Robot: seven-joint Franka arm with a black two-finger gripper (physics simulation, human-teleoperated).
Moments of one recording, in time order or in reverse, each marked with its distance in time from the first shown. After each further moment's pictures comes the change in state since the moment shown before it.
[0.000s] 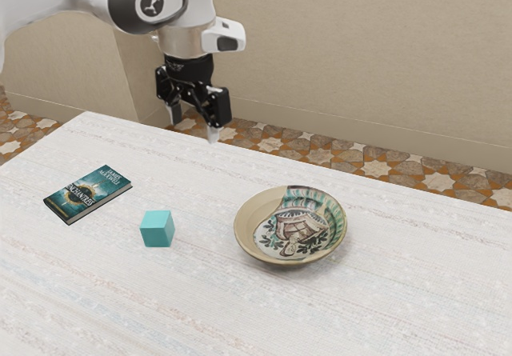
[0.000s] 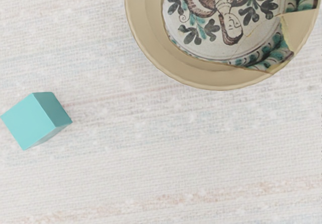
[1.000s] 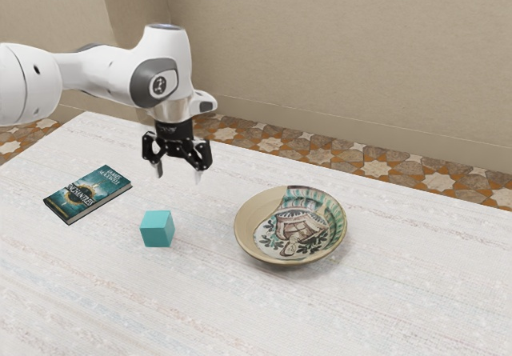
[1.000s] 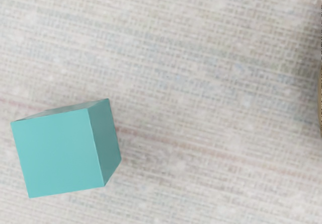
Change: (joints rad) arm 0.141 0.256 0.136 -0.142 -0.049 0.319 -0.156
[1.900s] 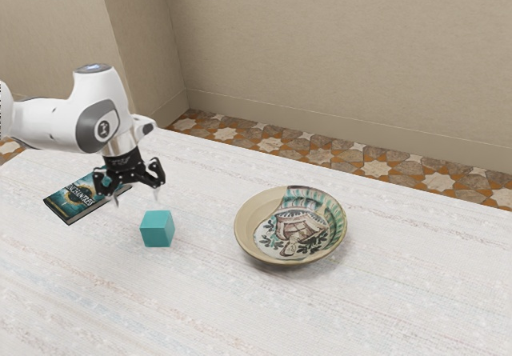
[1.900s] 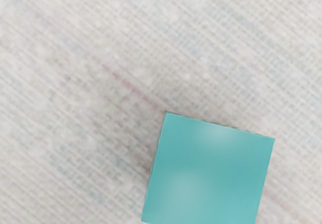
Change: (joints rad) arm 0.001 -0.152 0.193 -0.399 -0.075 0.394 -0.197
